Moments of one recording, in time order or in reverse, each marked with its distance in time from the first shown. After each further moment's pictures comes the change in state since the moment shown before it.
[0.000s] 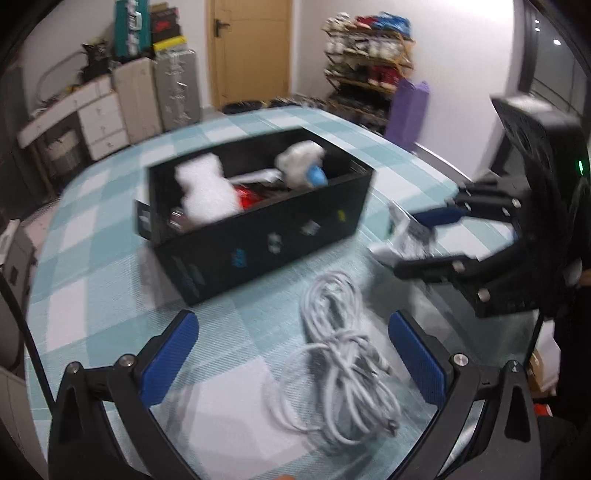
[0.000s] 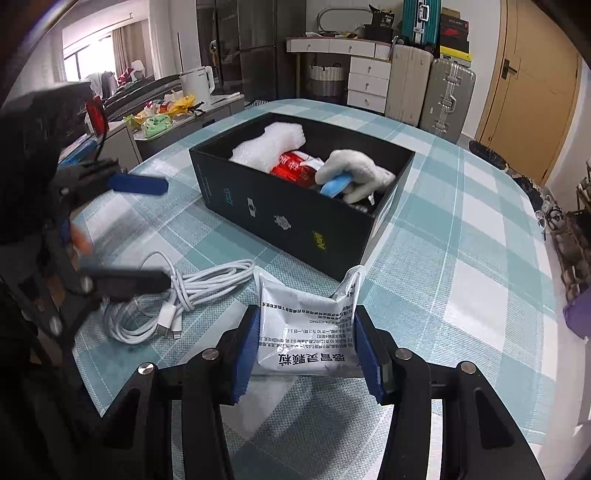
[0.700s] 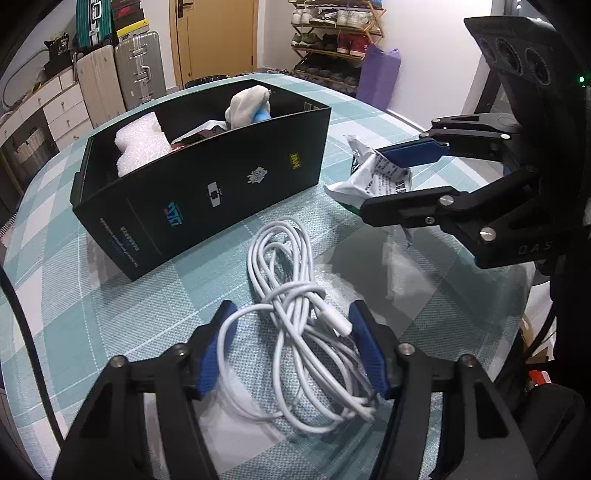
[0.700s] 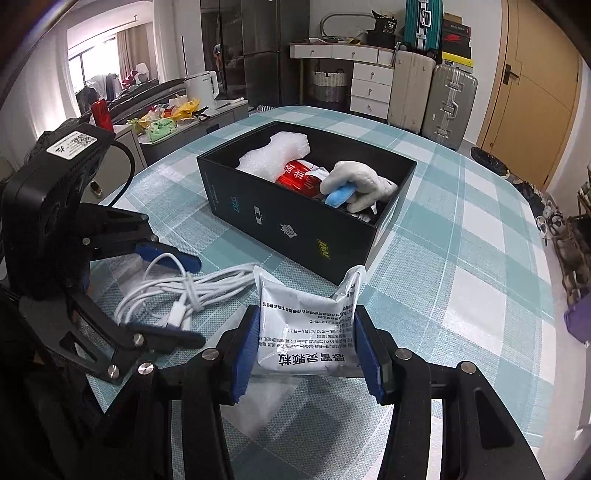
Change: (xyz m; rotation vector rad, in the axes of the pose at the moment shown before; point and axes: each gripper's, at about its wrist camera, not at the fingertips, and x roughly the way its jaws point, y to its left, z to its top) left arm 0.020 -0.025 -0.021 0.068 0.097 -0.080; right arm -0.003 0.001 0.001 -0.011 -0.018 0.010
